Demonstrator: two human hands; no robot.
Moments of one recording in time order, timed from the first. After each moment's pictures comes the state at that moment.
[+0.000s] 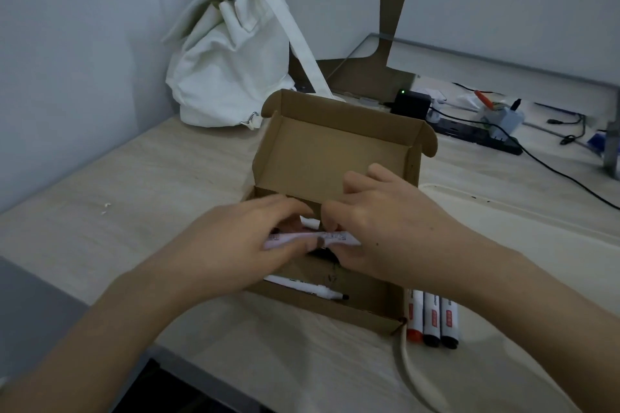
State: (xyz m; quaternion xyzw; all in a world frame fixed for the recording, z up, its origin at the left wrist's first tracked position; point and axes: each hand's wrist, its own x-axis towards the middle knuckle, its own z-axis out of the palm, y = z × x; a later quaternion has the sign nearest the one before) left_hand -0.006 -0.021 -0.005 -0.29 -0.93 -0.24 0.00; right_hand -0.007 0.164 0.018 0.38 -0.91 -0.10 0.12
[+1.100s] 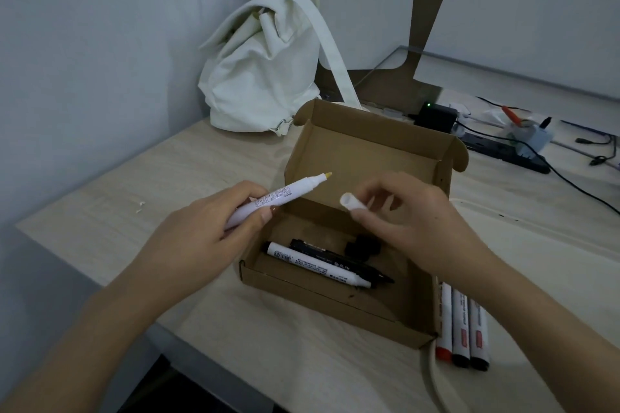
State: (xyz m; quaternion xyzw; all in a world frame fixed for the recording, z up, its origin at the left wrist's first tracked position) left_hand -0.004 -0.078 -0.017 -0.17 -0.92 -0.34 0.10; right_hand -0.016 0.159 0.016 0.22 -0.94 0.26 0.07
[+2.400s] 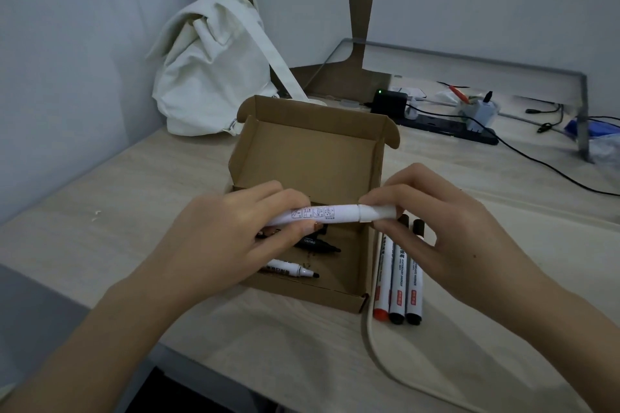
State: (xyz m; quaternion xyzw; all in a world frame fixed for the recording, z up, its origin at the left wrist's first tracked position) left_hand 0.021 0.005 0.015 -0.36 -0.89 -0.18 0.19; right_hand 0.047 0.235 0.023 0.28 -0.92 0.17 0.22
